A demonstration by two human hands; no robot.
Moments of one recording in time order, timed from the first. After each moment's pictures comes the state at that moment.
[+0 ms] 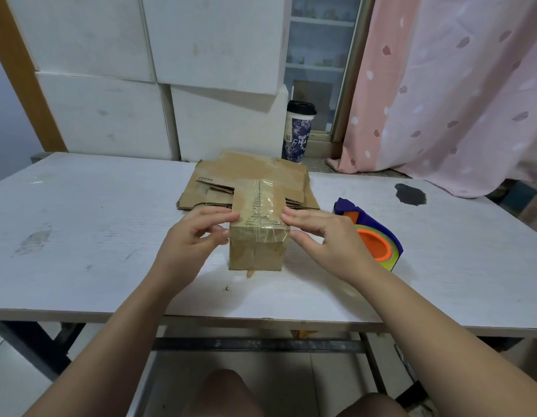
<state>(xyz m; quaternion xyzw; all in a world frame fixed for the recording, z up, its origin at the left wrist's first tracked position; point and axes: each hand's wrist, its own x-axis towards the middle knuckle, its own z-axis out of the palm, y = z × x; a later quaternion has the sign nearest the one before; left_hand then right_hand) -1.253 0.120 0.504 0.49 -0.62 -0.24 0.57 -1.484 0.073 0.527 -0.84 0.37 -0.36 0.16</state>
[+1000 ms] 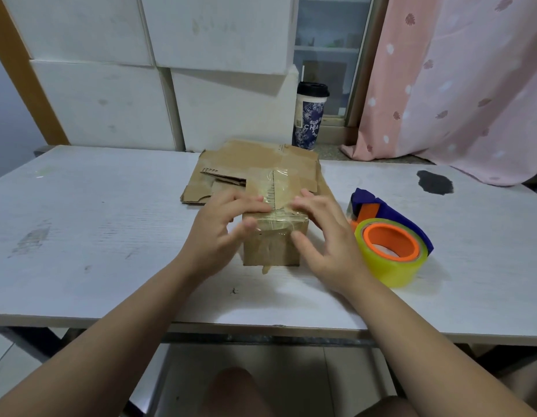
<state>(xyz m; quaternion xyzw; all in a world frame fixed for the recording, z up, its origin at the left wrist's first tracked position) -1.265 0.086 0.504 0.44 -0.74 -0.11 0.49 -1.465 0.056 0.485 -0.80 0.32 -0.46 0.21</state>
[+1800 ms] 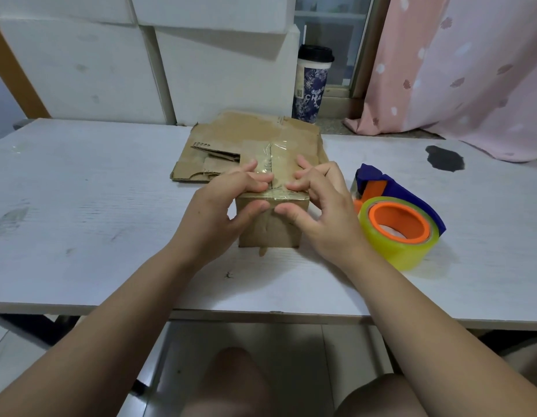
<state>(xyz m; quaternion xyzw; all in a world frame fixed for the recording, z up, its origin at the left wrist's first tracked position) -1.273 0.080 0.497 0.45 -0.75 -0.05 0.47 -1.454 0.046 0.489 -0.76 0.32 -0.48 0.28</state>
